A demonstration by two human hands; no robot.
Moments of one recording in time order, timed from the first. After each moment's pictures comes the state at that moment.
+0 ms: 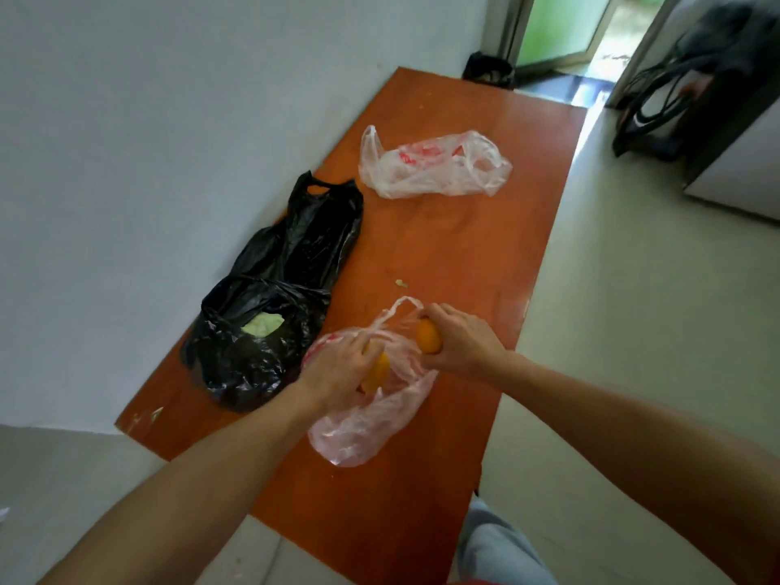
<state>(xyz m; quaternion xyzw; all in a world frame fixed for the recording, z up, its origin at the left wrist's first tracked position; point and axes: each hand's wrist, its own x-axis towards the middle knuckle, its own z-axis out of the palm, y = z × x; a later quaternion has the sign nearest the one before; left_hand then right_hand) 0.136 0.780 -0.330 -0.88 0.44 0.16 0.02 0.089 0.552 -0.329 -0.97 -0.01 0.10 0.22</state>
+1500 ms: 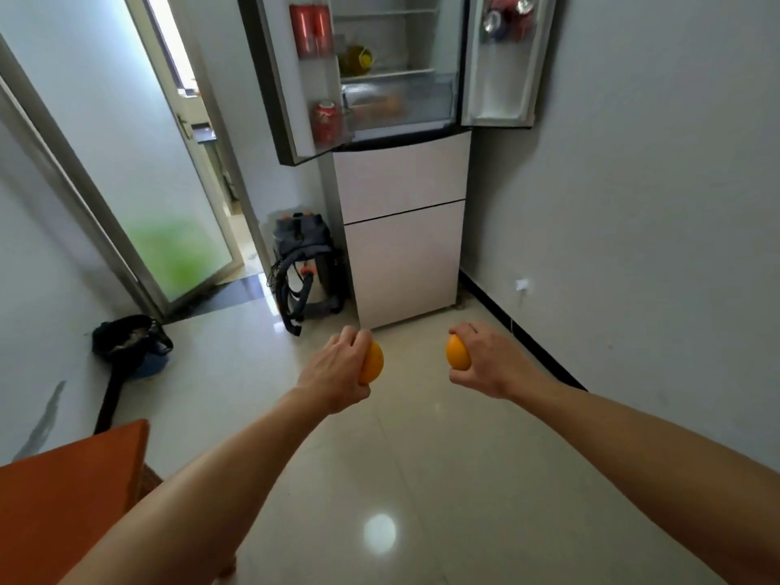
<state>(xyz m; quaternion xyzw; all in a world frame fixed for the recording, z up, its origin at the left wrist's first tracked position) 0.132 -0.134 -0.174 -0.73 0.68 0.00 -0.06 -0.102 -0.248 -0.183 -0.90 0.41 -0.11 0.09</state>
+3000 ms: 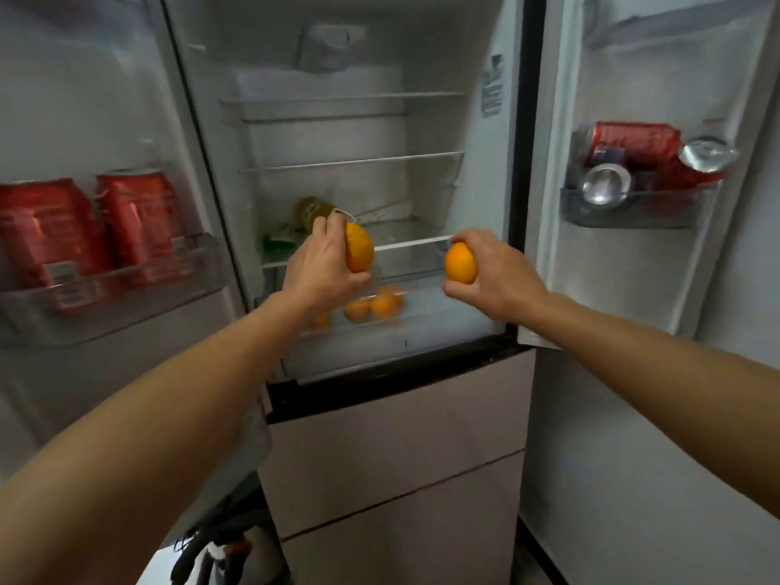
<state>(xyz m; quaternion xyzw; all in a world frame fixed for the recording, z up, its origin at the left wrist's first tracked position) 0.449 -1.085 0.102 -0.73 0.59 -0.17 -0.30 0.224 -1.187 0.074 -0.87 0.35 -0.36 0.01</state>
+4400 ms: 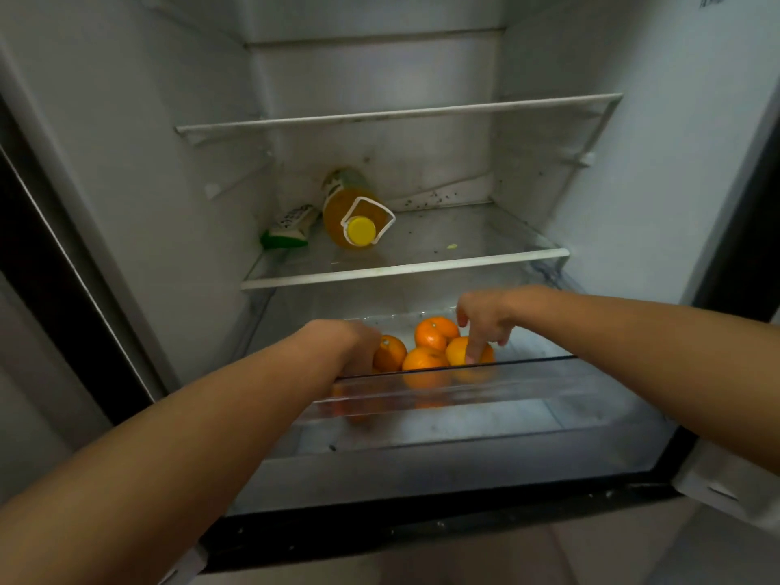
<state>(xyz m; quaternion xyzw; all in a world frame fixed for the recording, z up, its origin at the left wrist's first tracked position) 0.581 -1.322 0.023 -0.79 0.56 0.12 0.20 0.433 -1.466 0.029 -0.90 0.38 0.17 0.14</state>
